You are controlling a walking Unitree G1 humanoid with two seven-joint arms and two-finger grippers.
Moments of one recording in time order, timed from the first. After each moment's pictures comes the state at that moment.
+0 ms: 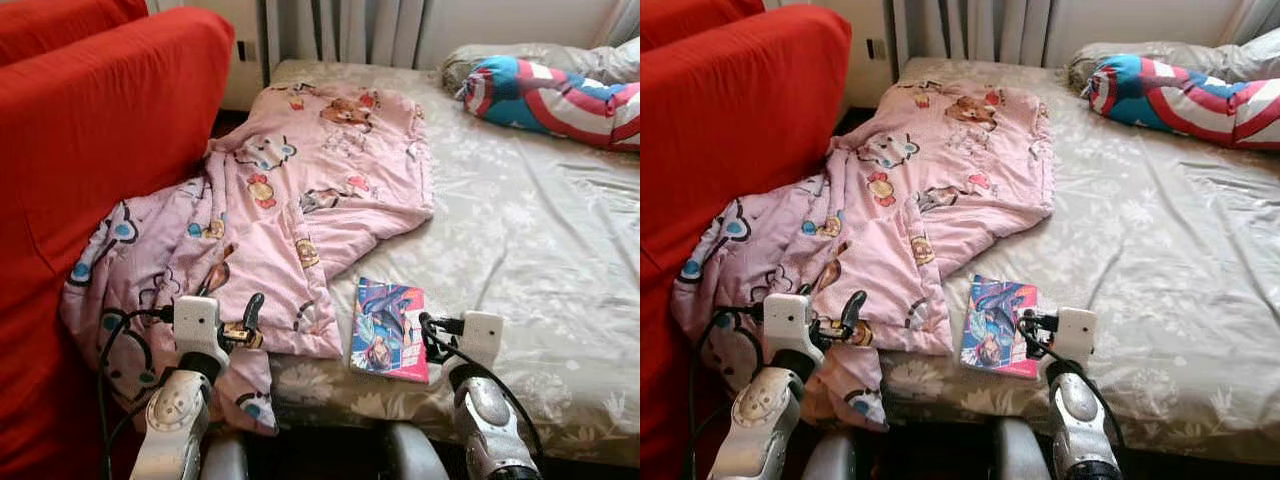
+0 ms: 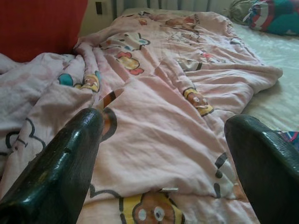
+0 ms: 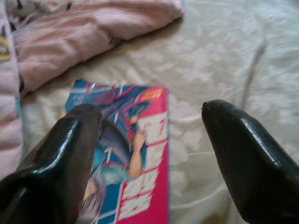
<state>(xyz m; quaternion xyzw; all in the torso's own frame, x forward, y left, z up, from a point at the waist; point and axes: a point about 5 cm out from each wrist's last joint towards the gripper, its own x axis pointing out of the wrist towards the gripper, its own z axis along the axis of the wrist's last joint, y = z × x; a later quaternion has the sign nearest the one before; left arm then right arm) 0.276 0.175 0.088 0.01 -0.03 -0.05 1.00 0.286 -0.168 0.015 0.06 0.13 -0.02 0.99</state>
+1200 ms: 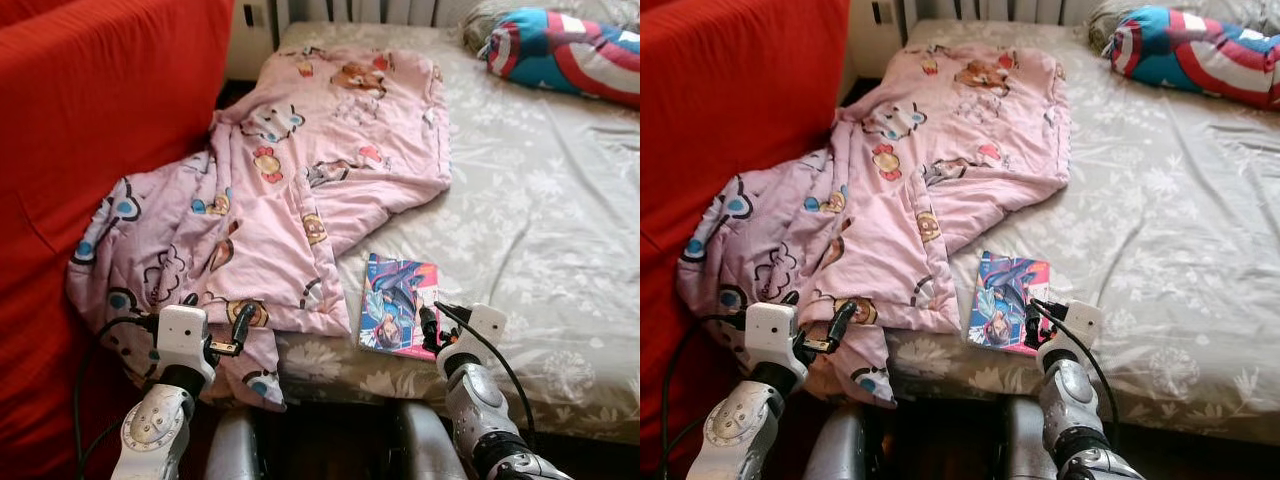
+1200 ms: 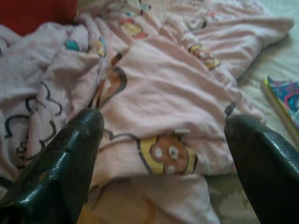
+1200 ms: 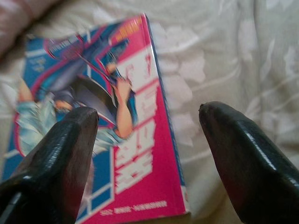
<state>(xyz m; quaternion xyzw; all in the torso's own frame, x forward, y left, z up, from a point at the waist) 0.248 0.188 0.101 0.05 -0.01 -0.07 1.00 0.307 -0.176 0.014 0.18 0.17 -0.08 0.97</state>
